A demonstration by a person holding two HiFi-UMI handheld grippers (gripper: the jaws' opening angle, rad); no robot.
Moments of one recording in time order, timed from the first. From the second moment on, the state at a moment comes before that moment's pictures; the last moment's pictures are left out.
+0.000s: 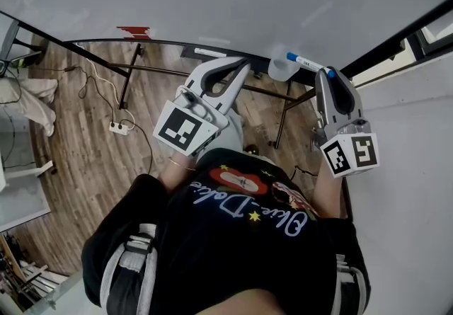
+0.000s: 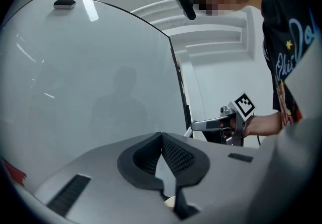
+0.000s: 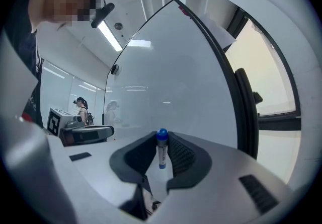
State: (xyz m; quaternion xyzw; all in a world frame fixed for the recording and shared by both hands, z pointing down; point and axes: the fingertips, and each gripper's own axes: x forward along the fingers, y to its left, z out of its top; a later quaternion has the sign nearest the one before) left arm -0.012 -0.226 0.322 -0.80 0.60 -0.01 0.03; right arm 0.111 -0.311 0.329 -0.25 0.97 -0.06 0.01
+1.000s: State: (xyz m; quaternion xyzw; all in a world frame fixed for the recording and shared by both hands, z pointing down) left arm 0.014 -0.210 0.314 -0.81 0.59 -0.01 0.04; right arm 0.175 -0.285 0.291 -0.29 0.96 -0.04 0.05
